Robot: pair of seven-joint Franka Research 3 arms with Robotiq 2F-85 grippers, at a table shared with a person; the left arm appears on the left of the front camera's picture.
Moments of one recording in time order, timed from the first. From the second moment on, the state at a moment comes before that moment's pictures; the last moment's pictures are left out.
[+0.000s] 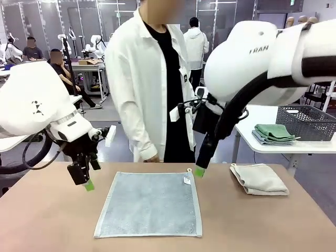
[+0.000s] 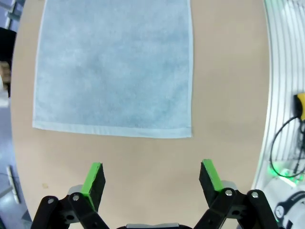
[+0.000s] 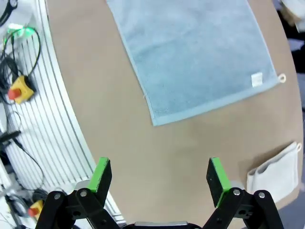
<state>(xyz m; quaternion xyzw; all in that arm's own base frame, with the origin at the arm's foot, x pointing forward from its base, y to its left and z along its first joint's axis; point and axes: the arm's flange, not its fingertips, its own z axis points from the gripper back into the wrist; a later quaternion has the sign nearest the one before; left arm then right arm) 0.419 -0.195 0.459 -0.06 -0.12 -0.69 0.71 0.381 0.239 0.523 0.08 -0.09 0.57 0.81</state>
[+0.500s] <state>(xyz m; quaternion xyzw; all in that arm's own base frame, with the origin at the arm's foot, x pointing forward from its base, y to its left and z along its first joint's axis) 0.415 -0.193 0.446 -0.04 -0.09 -0.66 0.75 0.362 0.243 0.496 0.06 -0.12 0.63 0.76</state>
